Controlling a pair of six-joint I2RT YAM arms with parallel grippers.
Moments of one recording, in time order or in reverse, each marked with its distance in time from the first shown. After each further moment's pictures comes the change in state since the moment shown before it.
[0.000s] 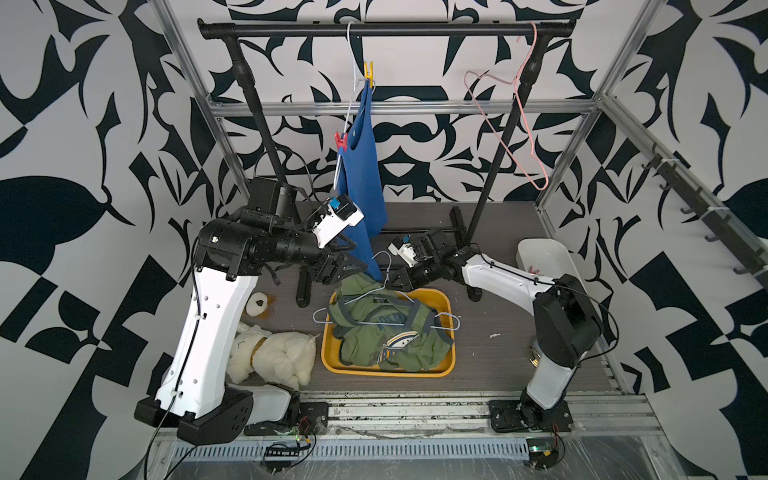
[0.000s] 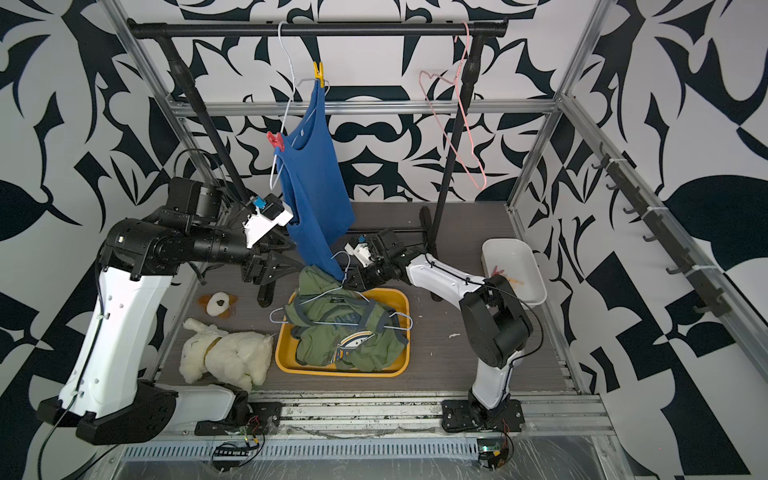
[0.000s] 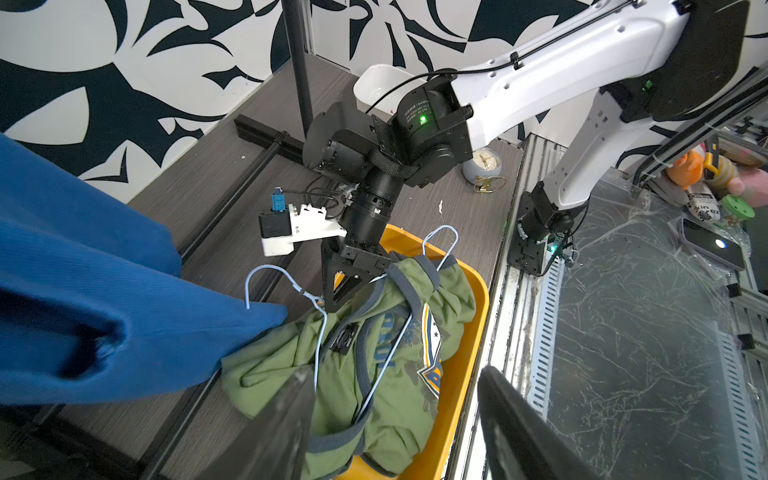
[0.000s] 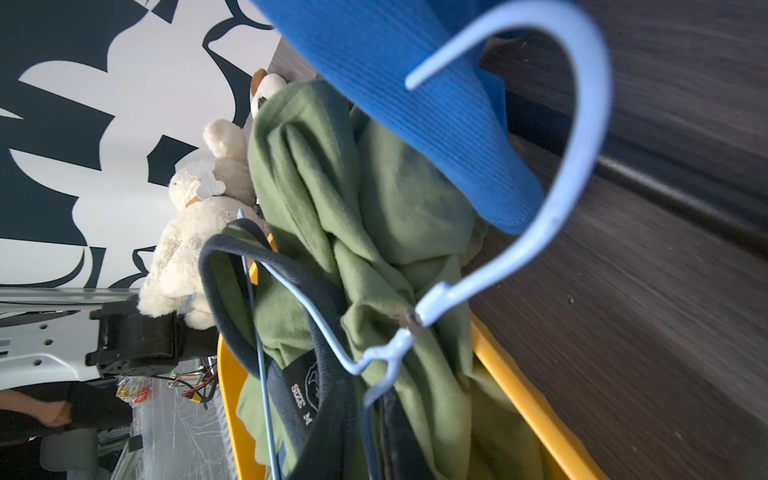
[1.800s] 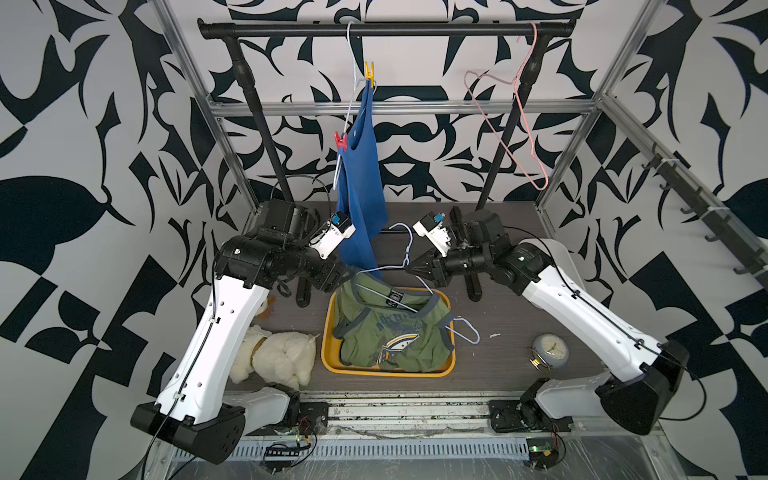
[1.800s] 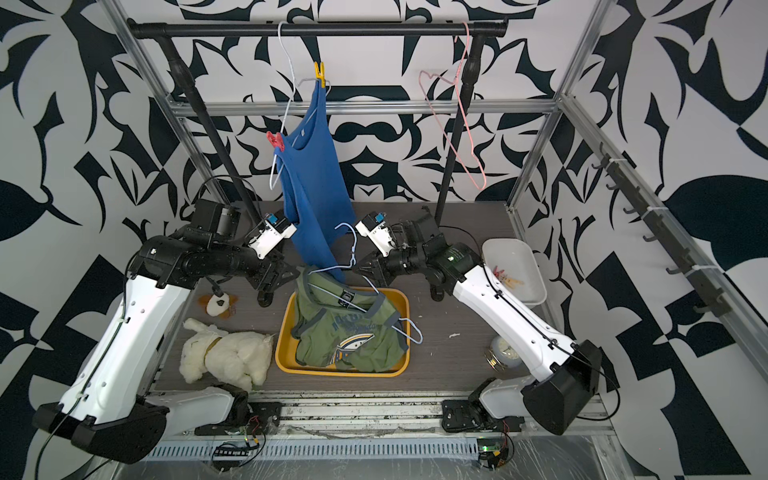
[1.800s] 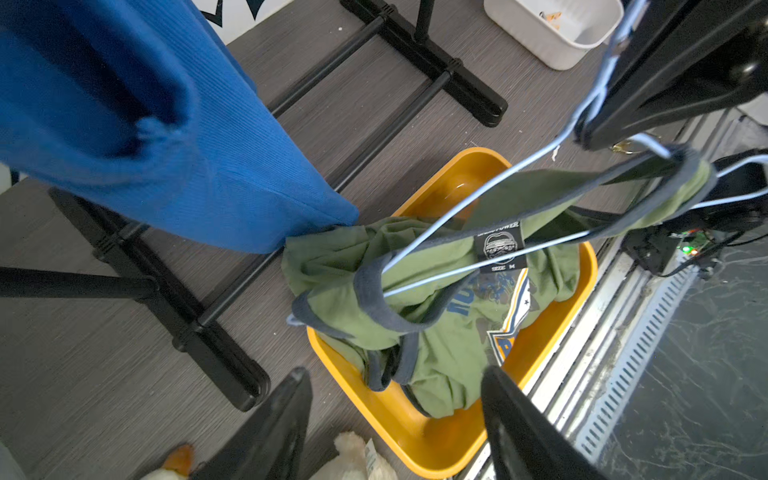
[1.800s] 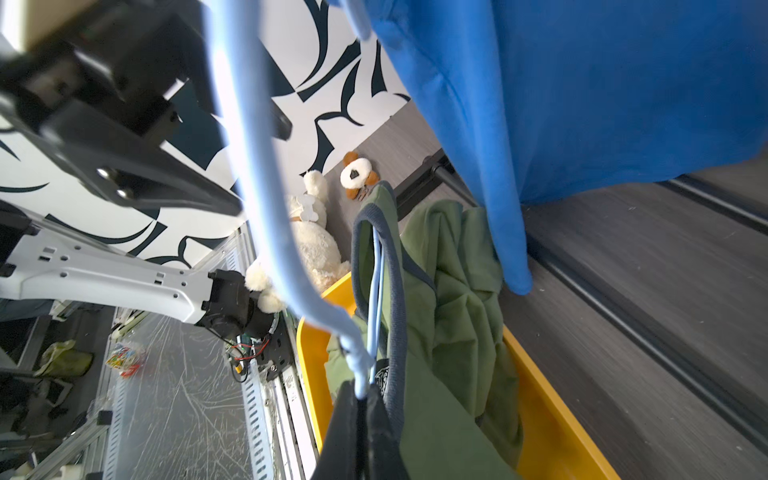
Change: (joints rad) left arm -0.005 -0.101 -0.336 0.167 -0.360 -0.171; right arm 0.004 -0.440 0.085 -0.232 0.063 -0.137
